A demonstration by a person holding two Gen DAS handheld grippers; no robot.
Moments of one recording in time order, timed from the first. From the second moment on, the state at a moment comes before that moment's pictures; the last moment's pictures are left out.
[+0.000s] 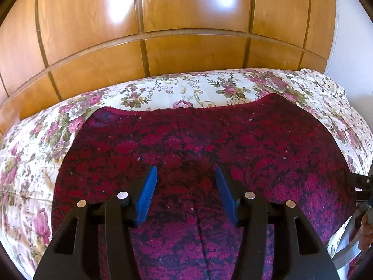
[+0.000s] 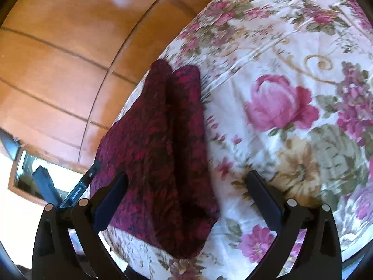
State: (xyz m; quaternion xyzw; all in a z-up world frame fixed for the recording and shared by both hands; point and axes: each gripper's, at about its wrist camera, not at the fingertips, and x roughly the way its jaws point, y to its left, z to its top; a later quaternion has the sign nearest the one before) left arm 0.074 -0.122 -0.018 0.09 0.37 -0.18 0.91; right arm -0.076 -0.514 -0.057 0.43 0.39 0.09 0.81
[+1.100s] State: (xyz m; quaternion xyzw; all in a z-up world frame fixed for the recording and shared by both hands) left arm 0.088 -0.071 -0.017 -0.06 0.40 -0.23 0.88; right arm -0.059 -0.457 -0.037 0.33 0.41 0.08 0.84
